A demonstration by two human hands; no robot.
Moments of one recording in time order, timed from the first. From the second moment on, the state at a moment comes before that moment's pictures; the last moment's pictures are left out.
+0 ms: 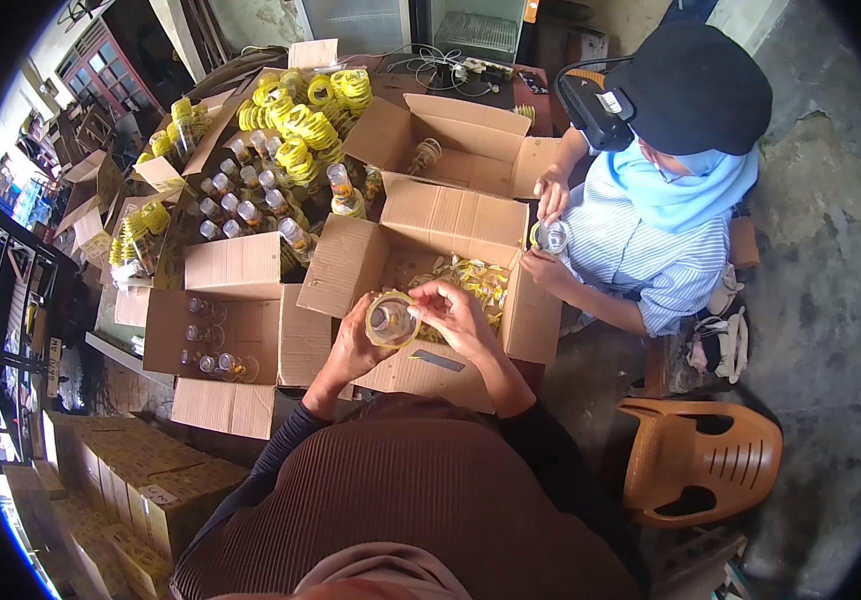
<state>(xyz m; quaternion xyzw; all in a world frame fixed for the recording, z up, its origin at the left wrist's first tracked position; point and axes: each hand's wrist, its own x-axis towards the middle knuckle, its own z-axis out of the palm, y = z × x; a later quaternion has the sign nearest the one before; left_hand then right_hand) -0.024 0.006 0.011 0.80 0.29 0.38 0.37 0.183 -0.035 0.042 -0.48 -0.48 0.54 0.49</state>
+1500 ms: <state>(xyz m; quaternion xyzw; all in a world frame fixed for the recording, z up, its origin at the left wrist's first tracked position) -0.028 0.015 0.010 0.77 0.33 0.40 0.37 0.188 -0.022 0.031 -0.55 -0.62 0.28 0.49</state>
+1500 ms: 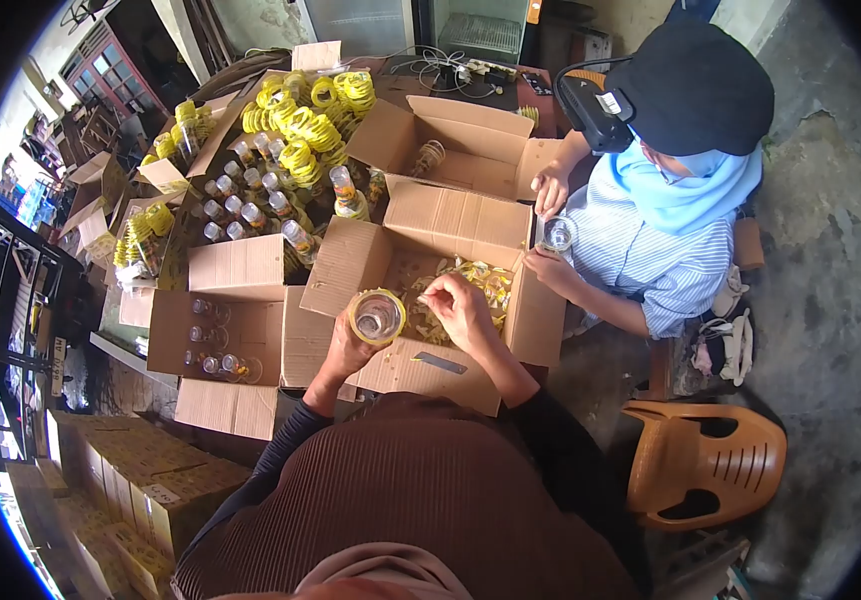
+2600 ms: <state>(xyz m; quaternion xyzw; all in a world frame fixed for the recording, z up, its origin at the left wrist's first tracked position) -0.022 0.006 0.030 0.87 0.34 0.27 0.22 0.174 -0.027 0.053 -0.49 -0.72 0.31 0.38</state>
